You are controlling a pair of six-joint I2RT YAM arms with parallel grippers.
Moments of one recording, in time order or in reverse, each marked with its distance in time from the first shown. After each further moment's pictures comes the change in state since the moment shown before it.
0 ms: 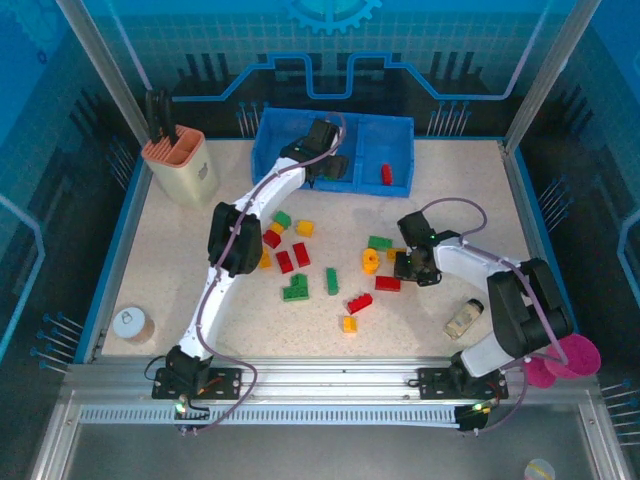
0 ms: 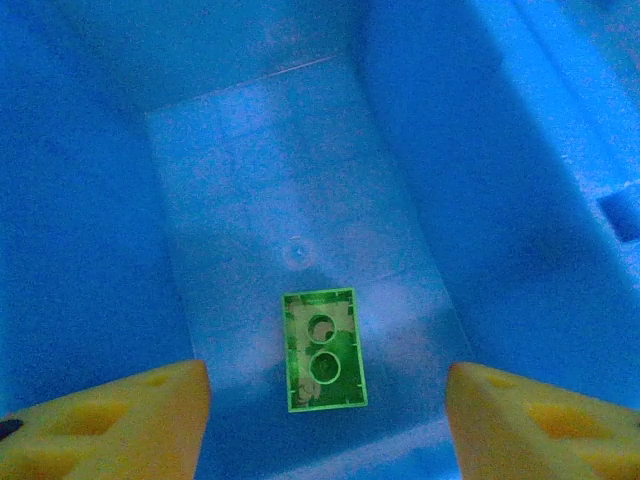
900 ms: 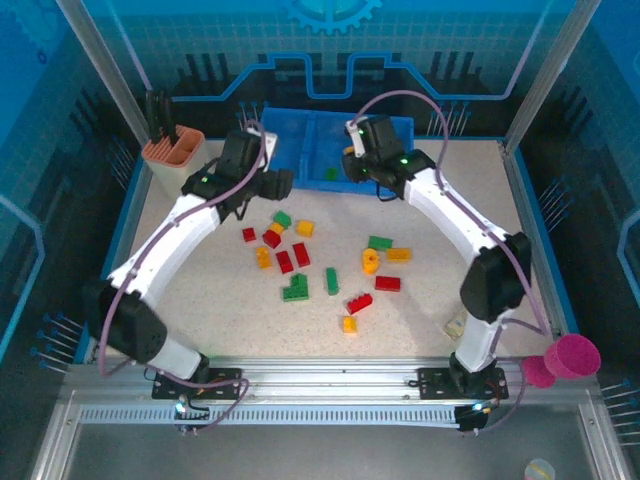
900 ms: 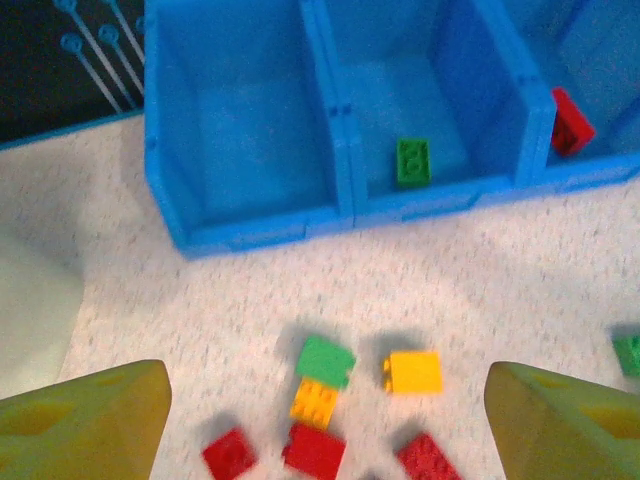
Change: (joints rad) left arm 0.067 -1.043 -0.953 -0.018 -0.037 -0.047; right arm 0.147 0.326 0.960 -0.006 0.065 -0.417
